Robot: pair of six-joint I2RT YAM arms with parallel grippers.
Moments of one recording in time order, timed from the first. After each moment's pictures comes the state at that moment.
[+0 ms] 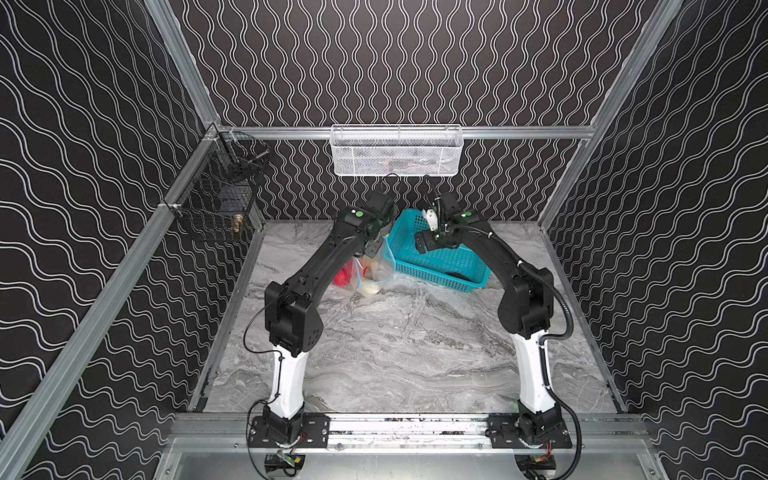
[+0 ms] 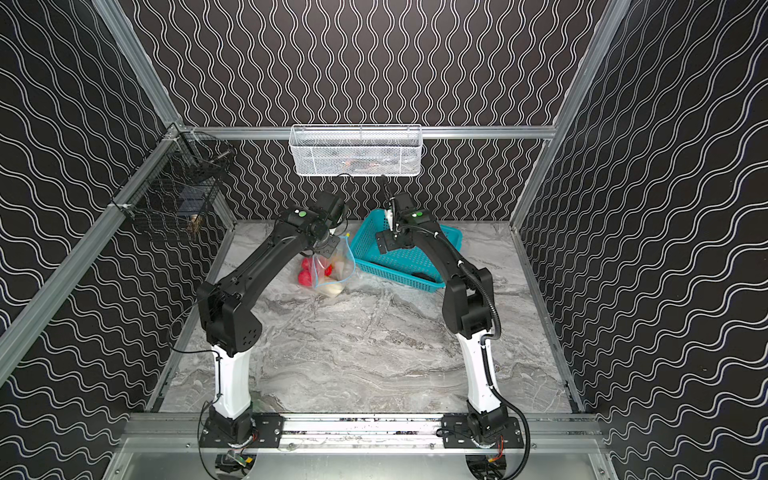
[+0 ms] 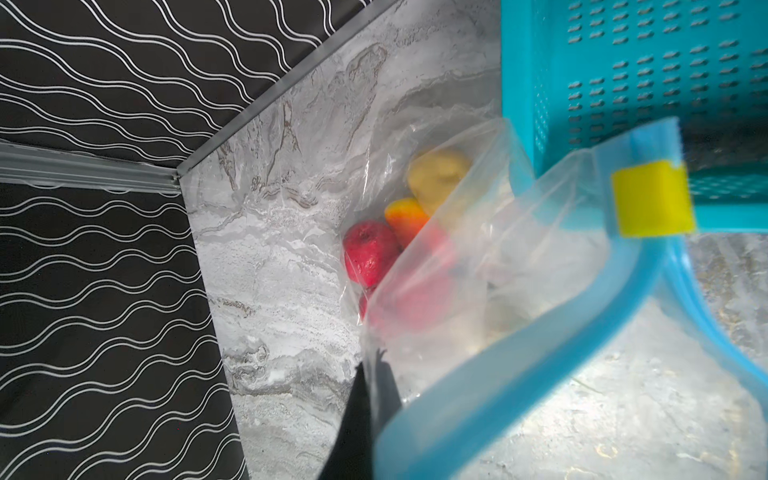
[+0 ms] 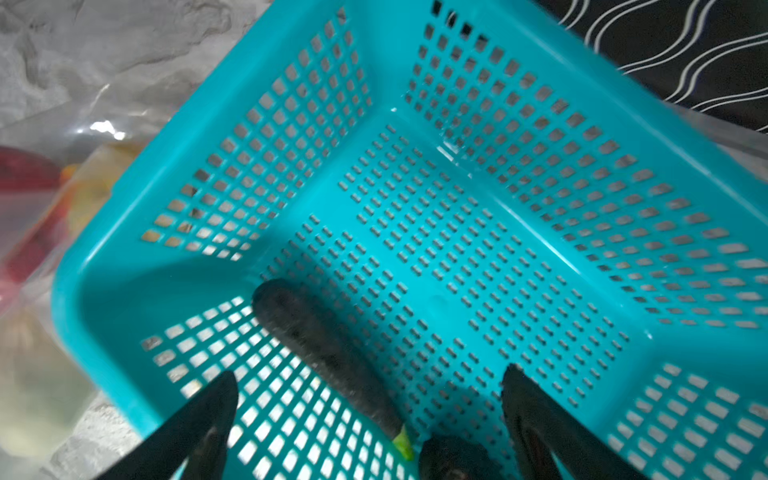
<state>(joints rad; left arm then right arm) -0.51 2.04 2.10 -1.18 -0.47 0.06 0.41 2.27 2.18 -0.90 -0.03 0.04</state>
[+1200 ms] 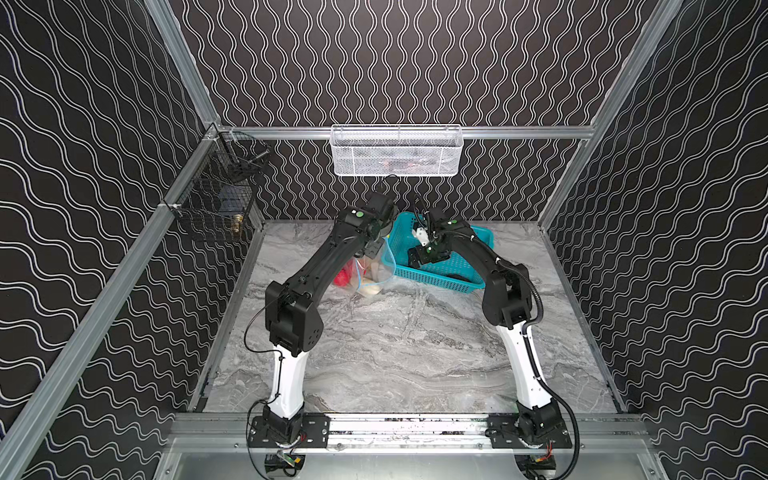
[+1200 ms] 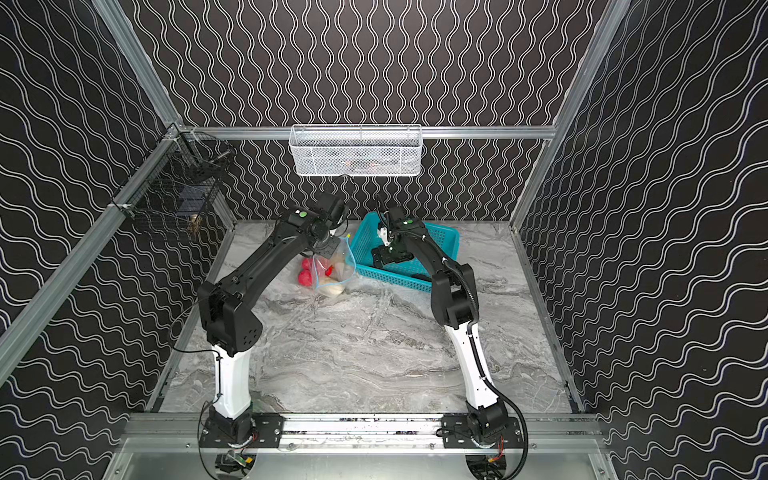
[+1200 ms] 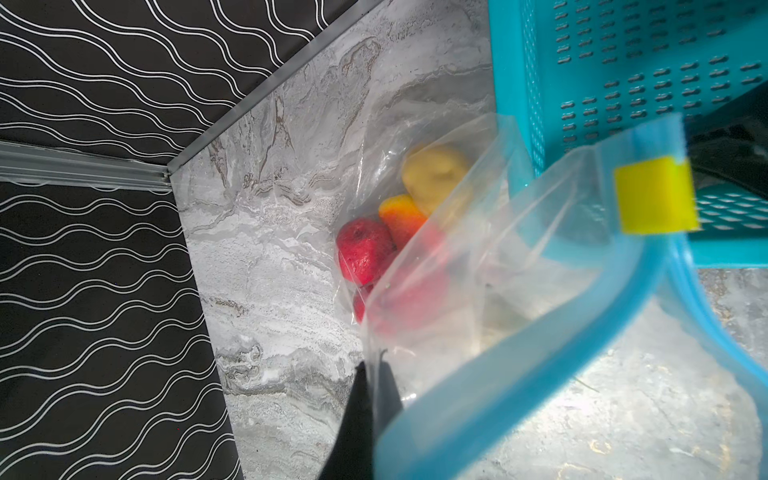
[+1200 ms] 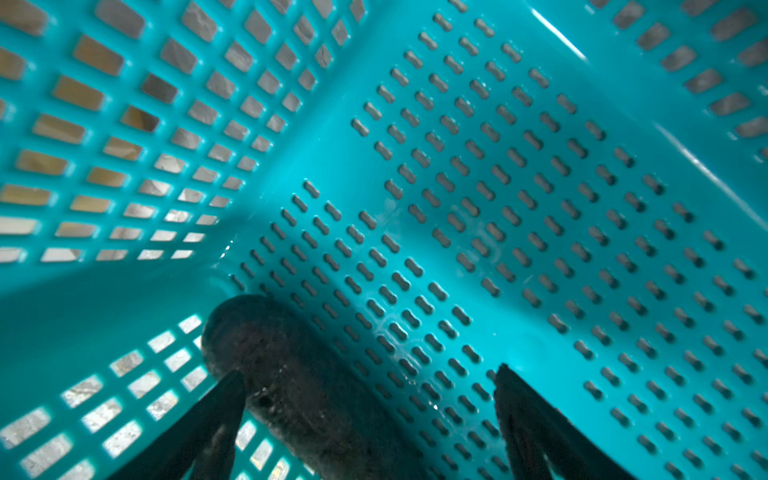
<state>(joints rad) -0.51 2.05 2.11 -1.19 -0.45 0.05 0.41 2.48 2.29 -1.00 -0.17 -0.01</state>
